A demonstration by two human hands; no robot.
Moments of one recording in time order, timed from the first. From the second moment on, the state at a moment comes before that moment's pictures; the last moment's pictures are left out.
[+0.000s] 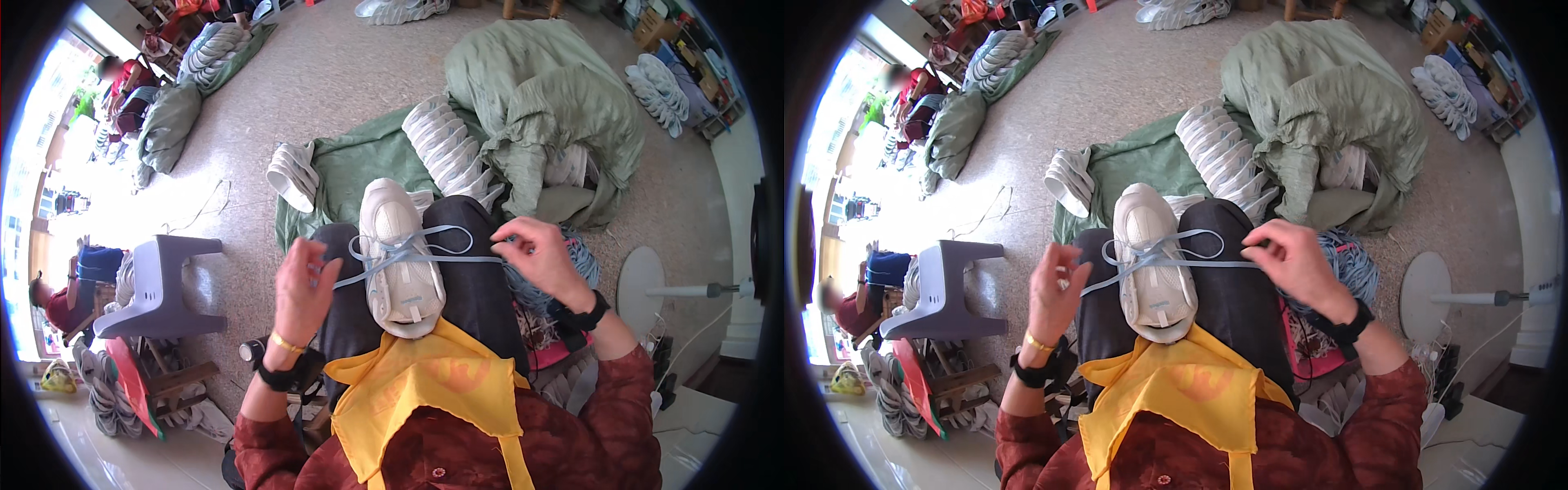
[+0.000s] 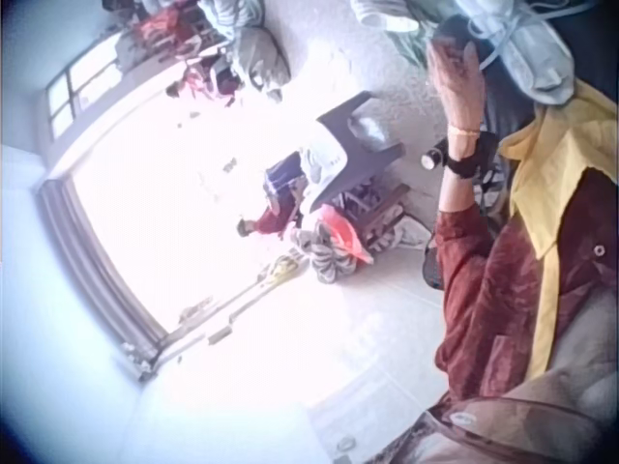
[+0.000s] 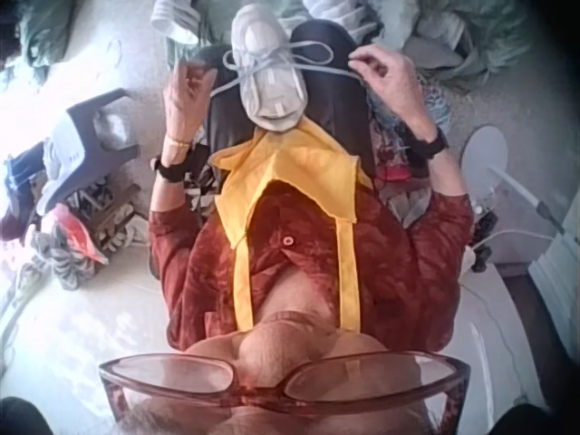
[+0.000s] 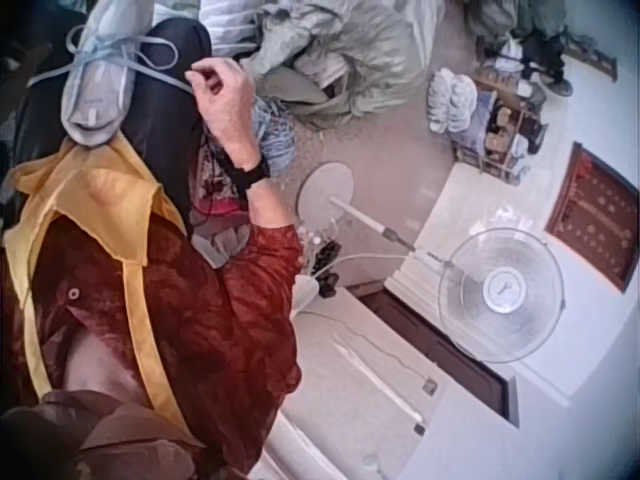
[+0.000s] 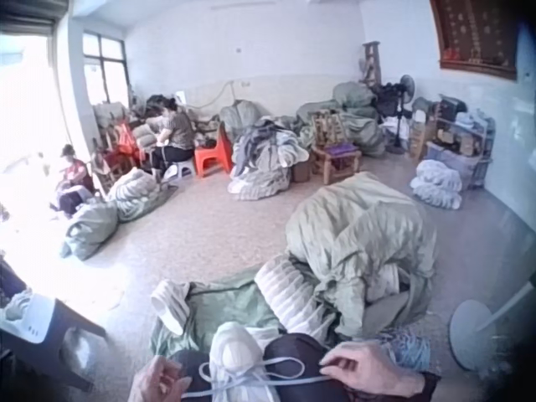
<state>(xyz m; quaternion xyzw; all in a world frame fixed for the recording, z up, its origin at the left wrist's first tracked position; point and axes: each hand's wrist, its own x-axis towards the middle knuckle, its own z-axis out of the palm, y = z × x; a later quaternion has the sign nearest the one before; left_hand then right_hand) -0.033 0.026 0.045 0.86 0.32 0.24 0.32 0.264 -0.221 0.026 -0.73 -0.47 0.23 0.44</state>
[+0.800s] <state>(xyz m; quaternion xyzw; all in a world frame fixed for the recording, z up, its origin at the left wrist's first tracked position) -0.006 0.054 0.065 0.65 0.16 -0.04 0.74 0.235 -0.201 0.045 -0.70 -0.43 0.36 0.45</state>
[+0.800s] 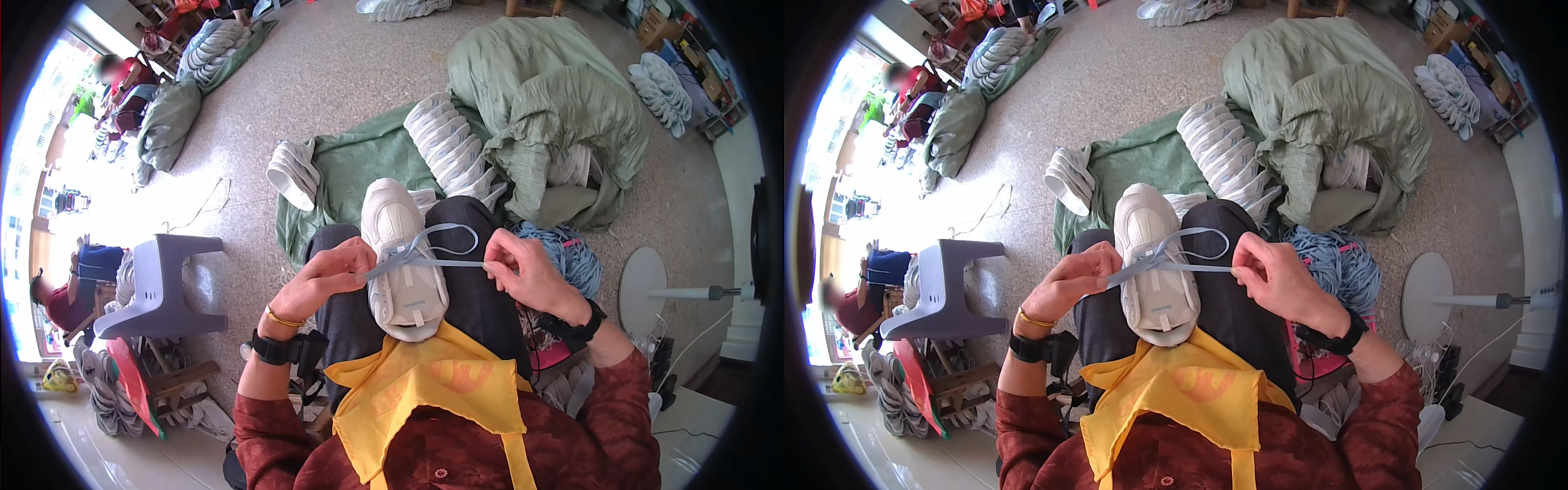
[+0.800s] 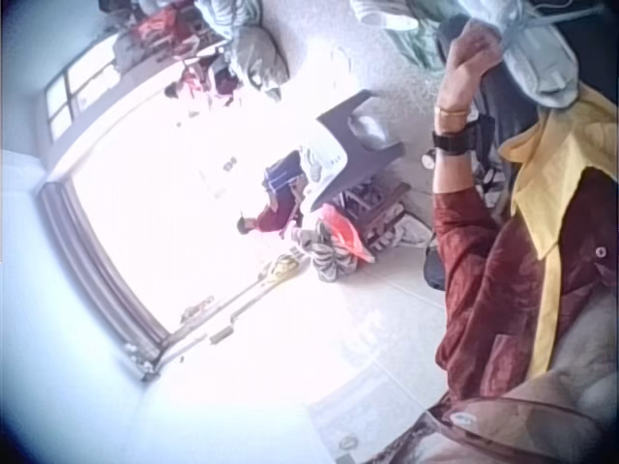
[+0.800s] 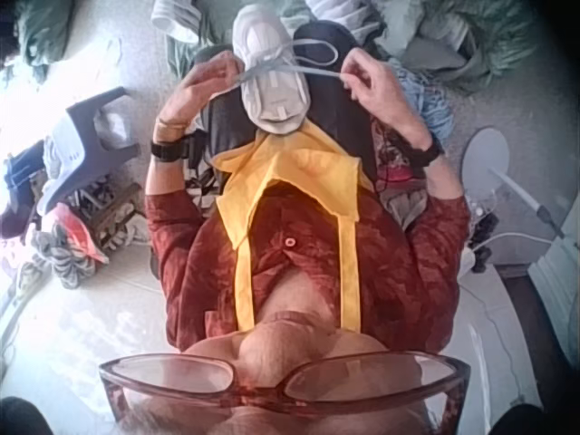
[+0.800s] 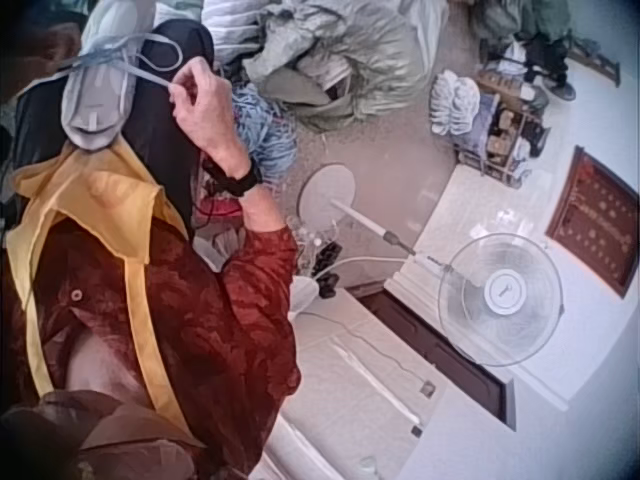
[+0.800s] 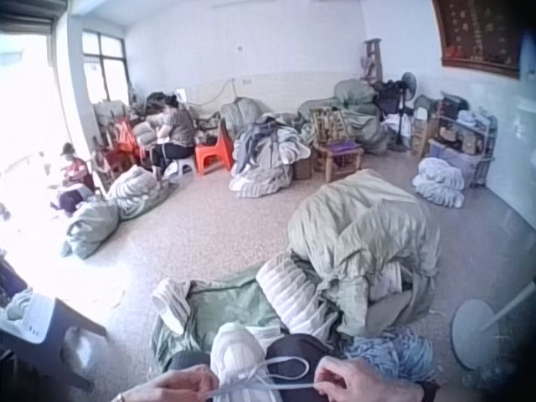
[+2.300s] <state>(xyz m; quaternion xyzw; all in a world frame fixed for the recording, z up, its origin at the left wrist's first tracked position) -0.002 0.006 0.024 0.68 0.30 0.12 0.66 0.255 -0.132 0.047 -0.67 -0.52 0.46 0.26</state>
